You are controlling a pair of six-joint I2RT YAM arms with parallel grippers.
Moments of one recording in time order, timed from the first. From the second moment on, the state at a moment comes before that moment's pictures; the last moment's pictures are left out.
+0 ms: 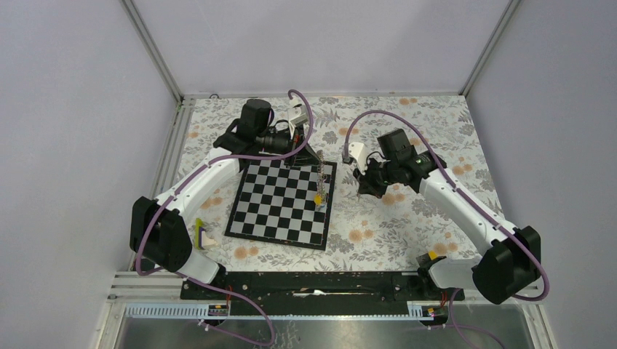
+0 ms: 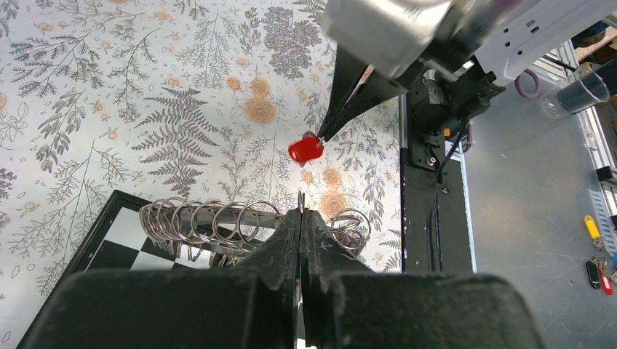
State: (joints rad) left arm -0.46 1.50 1.27 -0.28 1.04 0.10; right arm 0.48 1.29 1.08 -0.78 -0.45 -0.56
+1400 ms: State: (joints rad) left arm -0.60 1.51 1.32 -0.42 0.96 0.27; right arm 0.44 1.42 1.33 -0.78 -0.93 -0.37
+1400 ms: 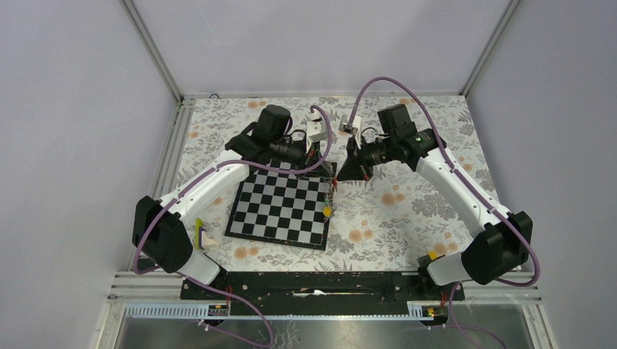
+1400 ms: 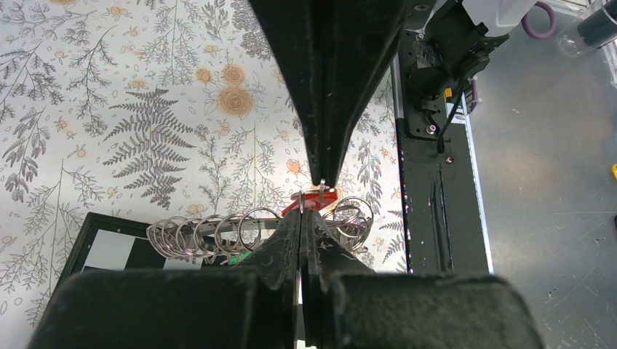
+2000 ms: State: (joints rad) left arm -0.61 1.51 1.32 -0.42 0.95 0.29; right arm 0.42 1.44 1.33 -0.77 -0.95 -0.34
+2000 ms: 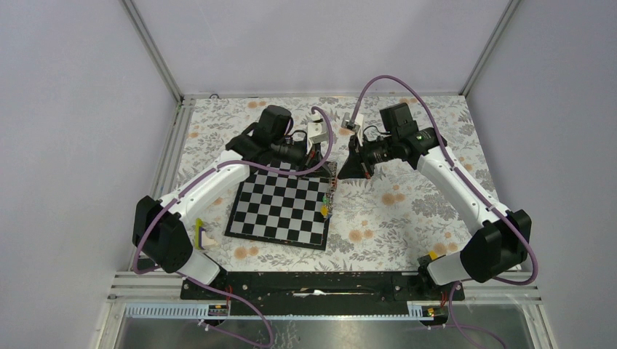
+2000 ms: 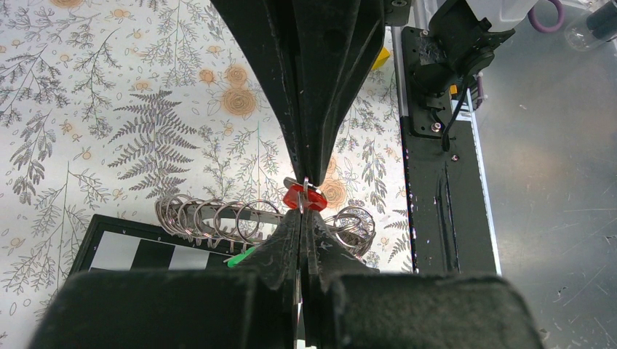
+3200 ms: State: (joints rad) left arm -0.62 1.51 1.32 -0.43 0.94 0.29; right arm 0.41 1.44 1.32 -0.76 -0.98 -0.32
